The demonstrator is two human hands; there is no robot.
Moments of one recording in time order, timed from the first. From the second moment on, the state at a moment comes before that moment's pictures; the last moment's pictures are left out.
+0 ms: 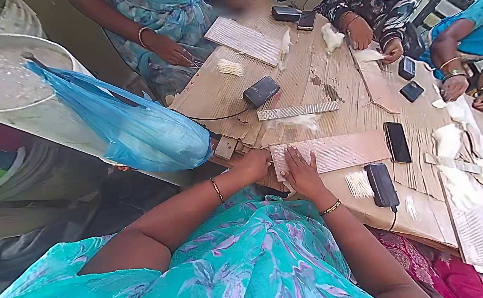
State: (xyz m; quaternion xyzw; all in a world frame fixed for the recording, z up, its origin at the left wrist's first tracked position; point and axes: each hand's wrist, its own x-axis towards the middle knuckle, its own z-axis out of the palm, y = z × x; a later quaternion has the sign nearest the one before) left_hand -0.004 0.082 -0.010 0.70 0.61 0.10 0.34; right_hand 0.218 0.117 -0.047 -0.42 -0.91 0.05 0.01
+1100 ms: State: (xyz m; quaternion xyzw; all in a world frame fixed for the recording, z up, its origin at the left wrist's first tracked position) left_hand -0.002 0.072 -0.012 0.75 0.58 0.03 0.32; right_hand 0.244 0.059 -0.034 -0.38 -0.92 0.07 -0.08
